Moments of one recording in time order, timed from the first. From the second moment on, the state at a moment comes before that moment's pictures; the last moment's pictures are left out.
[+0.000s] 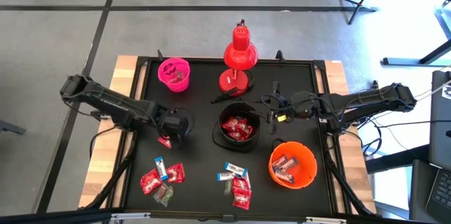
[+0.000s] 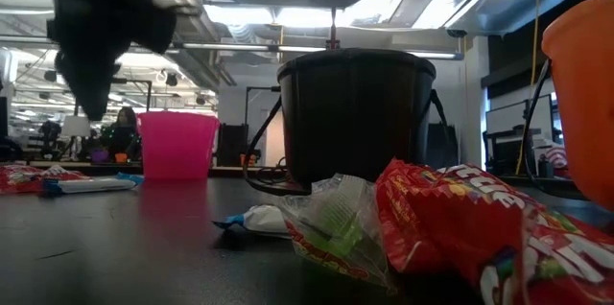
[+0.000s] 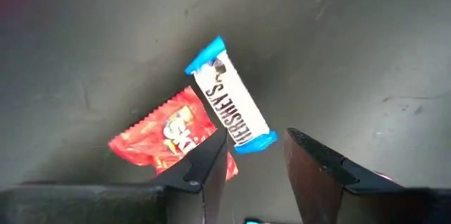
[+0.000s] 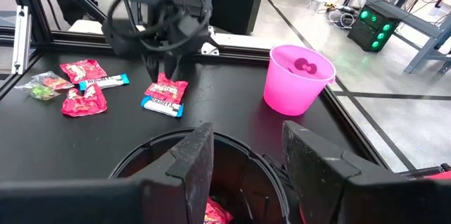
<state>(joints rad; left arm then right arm) -0.22 1.28 0.82 -0.88 -0.02 -0.95 0.14 1.10 0.86 -0.06 0.28 -0.08</state>
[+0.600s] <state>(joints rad) -0.21 1.28 0.67 -0.90 -0.03 -1.15 0.14 1.10 0.86 -0.06 0.28 -0.08</state>
